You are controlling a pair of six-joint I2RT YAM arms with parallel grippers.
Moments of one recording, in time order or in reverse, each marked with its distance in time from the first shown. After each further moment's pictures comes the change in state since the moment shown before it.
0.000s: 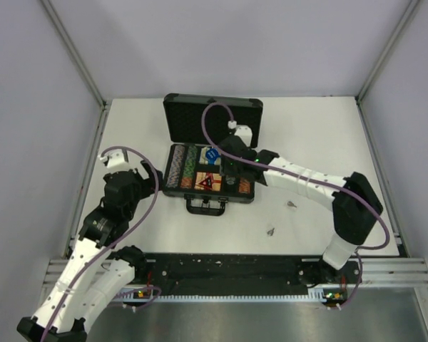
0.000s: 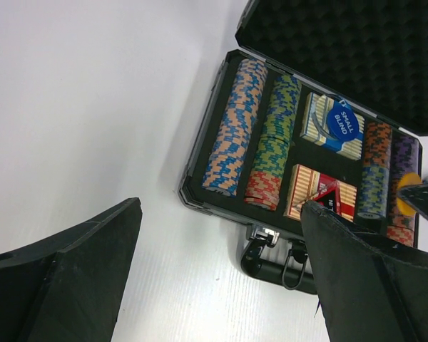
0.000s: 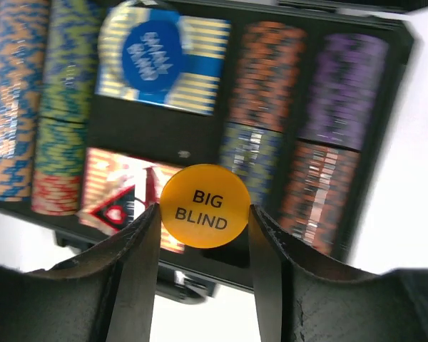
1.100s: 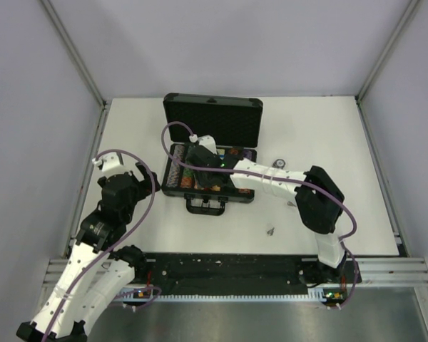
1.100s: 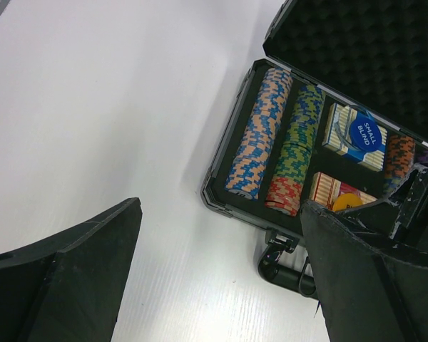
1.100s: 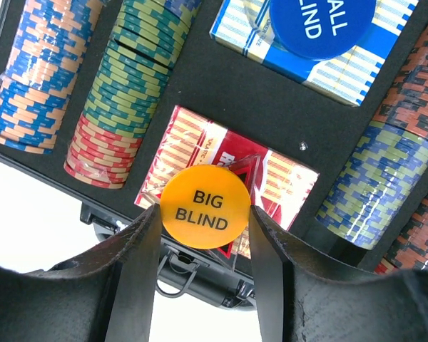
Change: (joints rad) left arm 0.000 -0.045 0.003 -0.059 -0.089 0.000; right arm 0.172 0.325 0.316 -0.094 -0.011 -0.144
